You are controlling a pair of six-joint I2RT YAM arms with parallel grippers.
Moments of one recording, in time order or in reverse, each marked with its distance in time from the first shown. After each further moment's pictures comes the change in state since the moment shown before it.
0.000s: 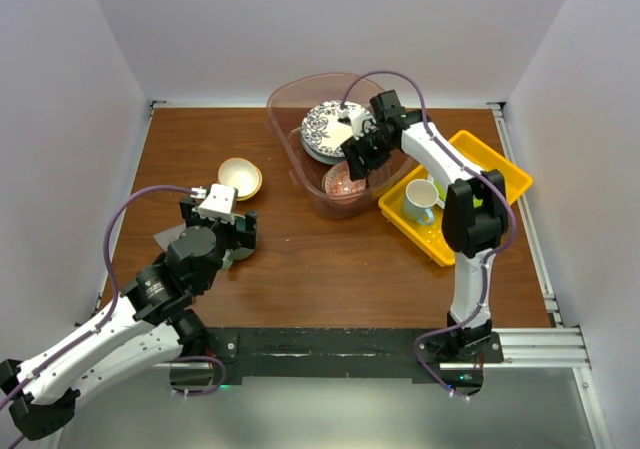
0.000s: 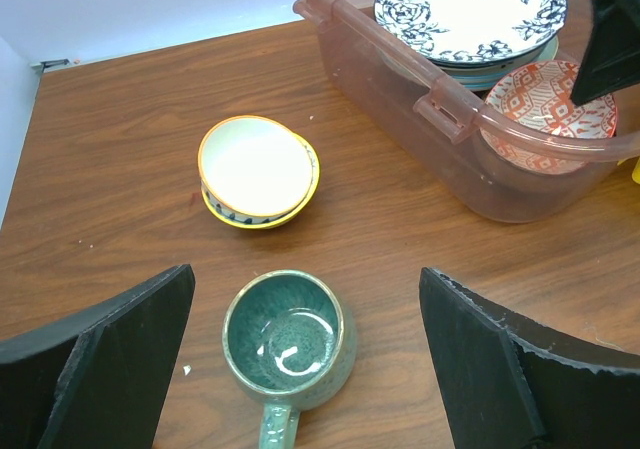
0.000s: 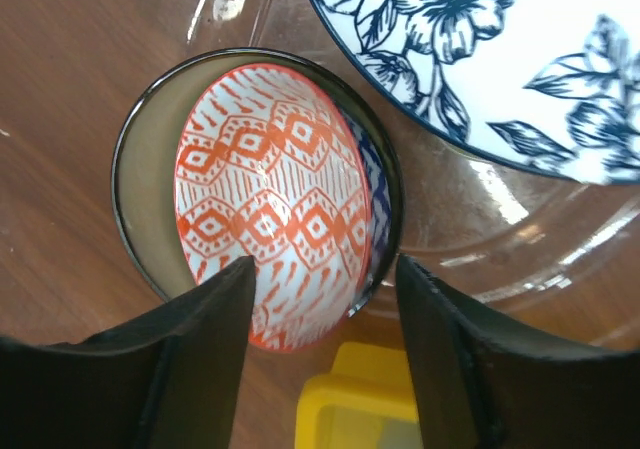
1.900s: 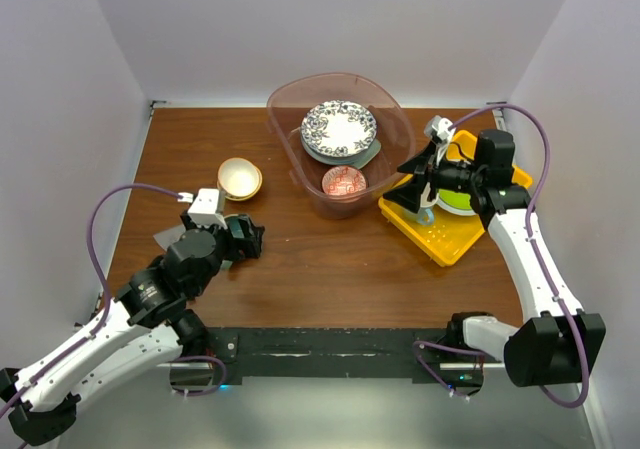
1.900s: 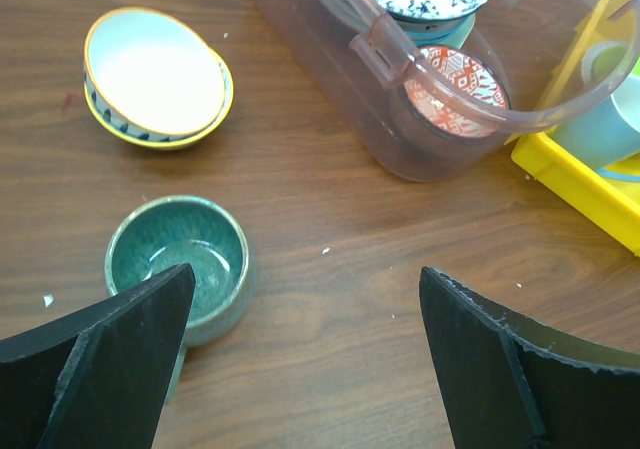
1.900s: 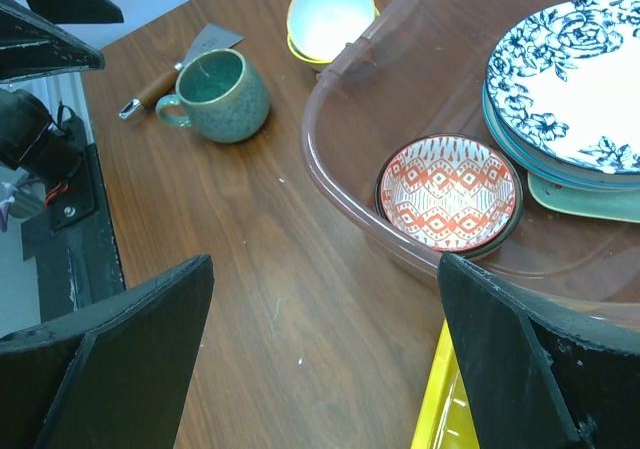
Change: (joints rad) left arm 0.025 -0.043 0.000 -0.162 0.157 -0.379; right arm -0.308 -0.913 -0.789 0.499 -0.694 0.140
